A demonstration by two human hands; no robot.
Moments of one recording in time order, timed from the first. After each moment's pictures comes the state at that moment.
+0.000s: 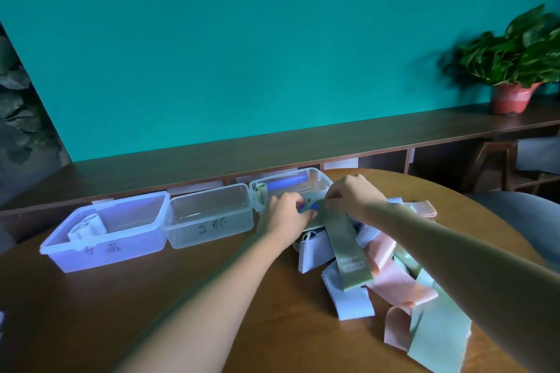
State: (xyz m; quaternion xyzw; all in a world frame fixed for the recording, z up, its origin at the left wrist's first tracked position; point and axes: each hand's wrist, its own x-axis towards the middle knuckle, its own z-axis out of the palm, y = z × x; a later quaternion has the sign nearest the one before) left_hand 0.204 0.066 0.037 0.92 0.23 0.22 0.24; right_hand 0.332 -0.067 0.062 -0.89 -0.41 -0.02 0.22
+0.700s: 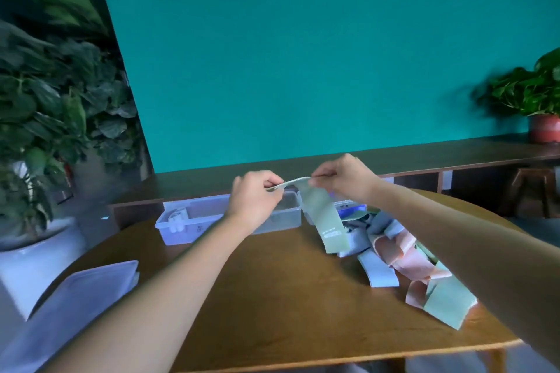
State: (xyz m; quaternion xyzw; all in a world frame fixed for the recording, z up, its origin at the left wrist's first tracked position) left_hand 0.005 0.066 0.142 0.86 0.25 0.39 0.22; right_hand 0.178 -0.075 0.161 -0.74 -0.53 0.02 0.42
